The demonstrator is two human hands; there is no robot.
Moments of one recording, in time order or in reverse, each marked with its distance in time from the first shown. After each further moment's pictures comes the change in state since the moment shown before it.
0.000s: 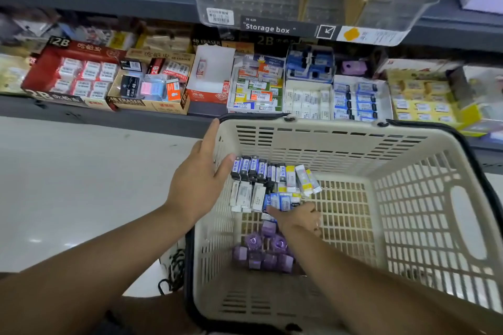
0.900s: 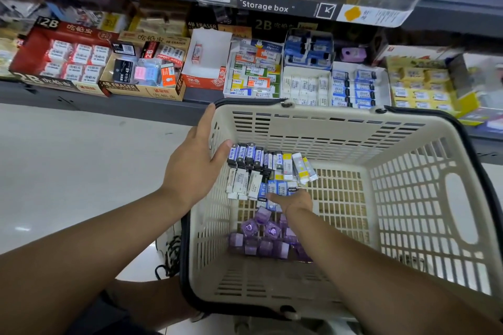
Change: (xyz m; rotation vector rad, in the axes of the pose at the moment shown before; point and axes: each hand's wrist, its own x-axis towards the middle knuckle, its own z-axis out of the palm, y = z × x) left_hand -0.001 0.001 0.000 0.001 0.003 0.012; right_hand 0.008 -0.003 -0.020 0.127 -0.245 -0.076
